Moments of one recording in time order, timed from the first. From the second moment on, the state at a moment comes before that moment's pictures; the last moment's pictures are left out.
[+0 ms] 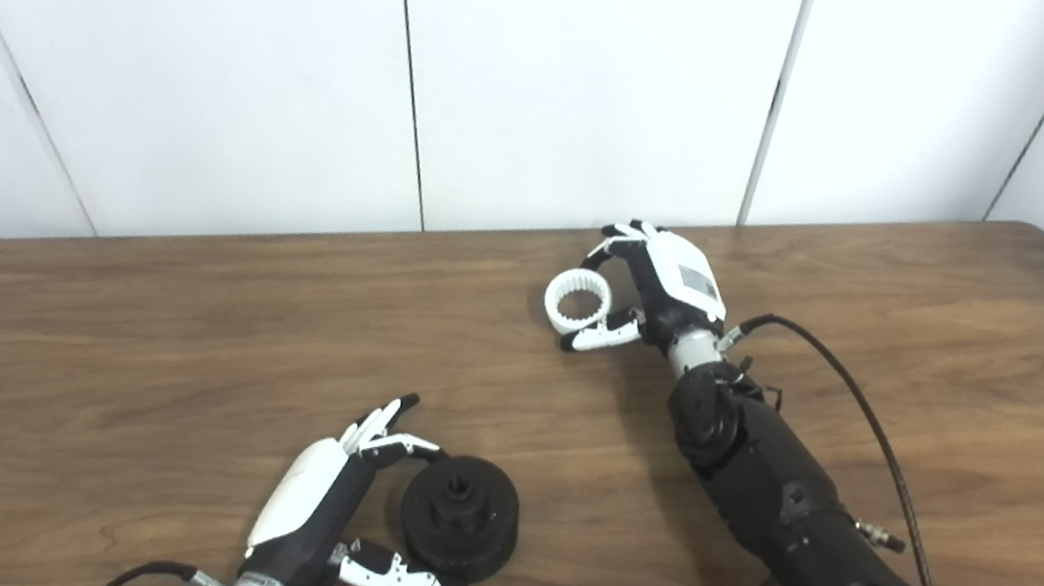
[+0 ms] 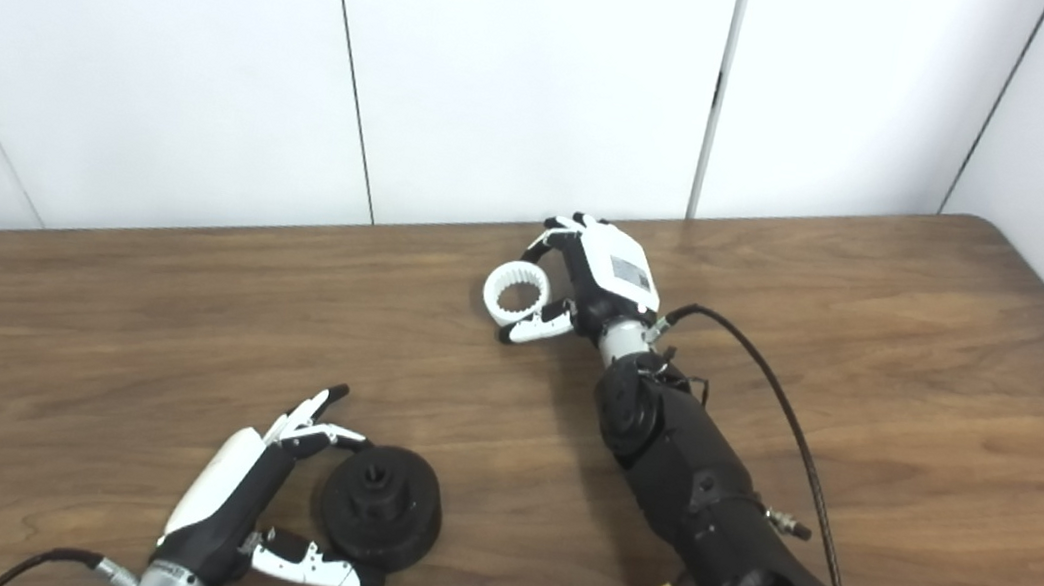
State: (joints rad) left arm -0.02 0.17 -0.28 -0.11 0.53 0.00 -0.09; right arm -0.69 -0.20 0.31 0.73 -0.61 -0.02 -0.33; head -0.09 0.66
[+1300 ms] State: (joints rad) left arm -0.02 0.17 -0.28 -0.11 0.54 0.01 -0.09; right arm -0.54 -0.23 0.15 0.18 -0.50 0.10 -0.14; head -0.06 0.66
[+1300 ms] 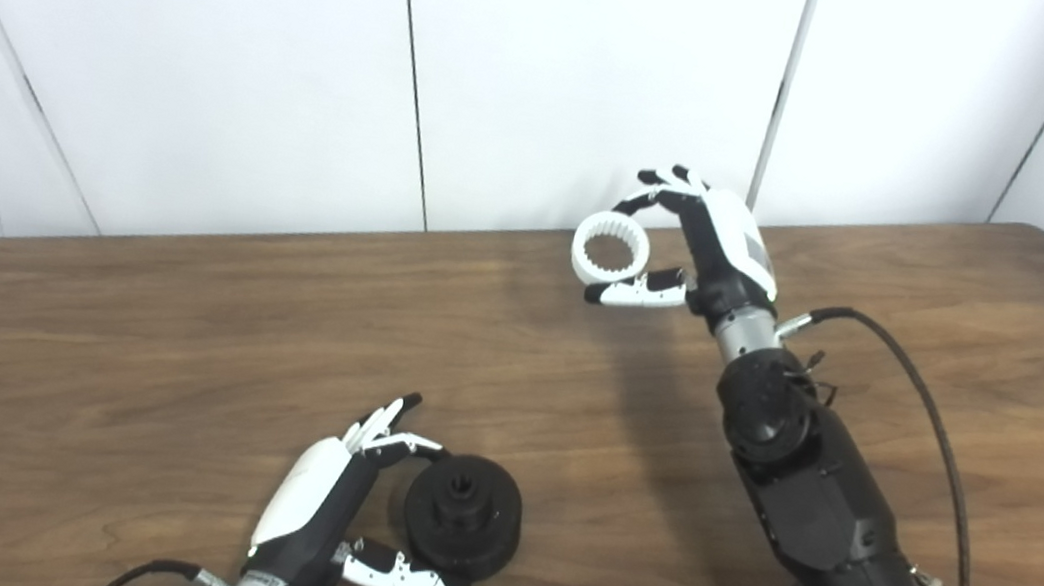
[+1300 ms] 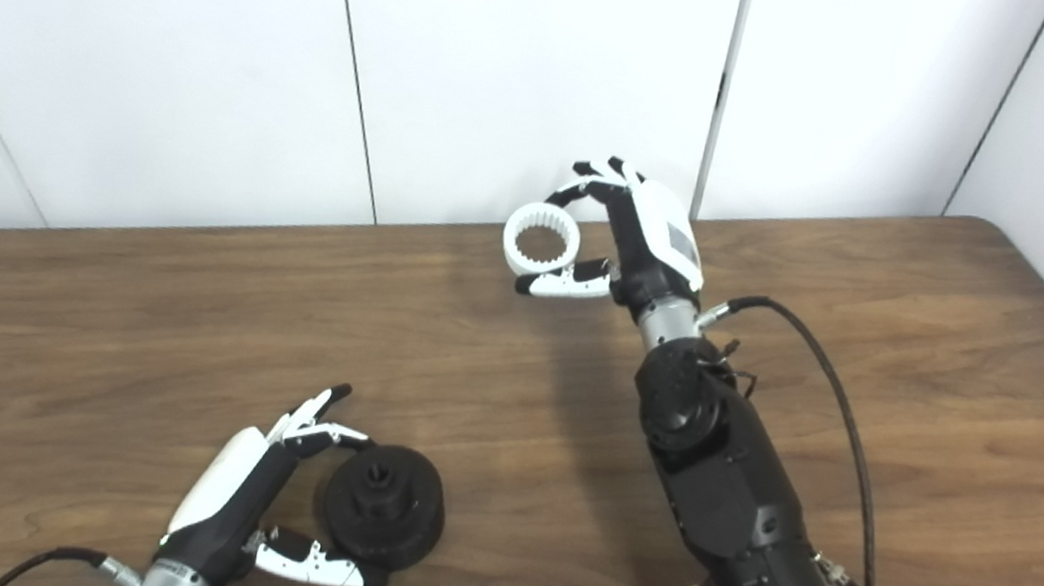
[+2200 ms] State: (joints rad) left arm -0.04 0.13 -0.30 -0.08 0.57 0.02 -0.05; right arm -0.28 -0.26 0.11 -0.29 -0.38 0.11 0.08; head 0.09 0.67
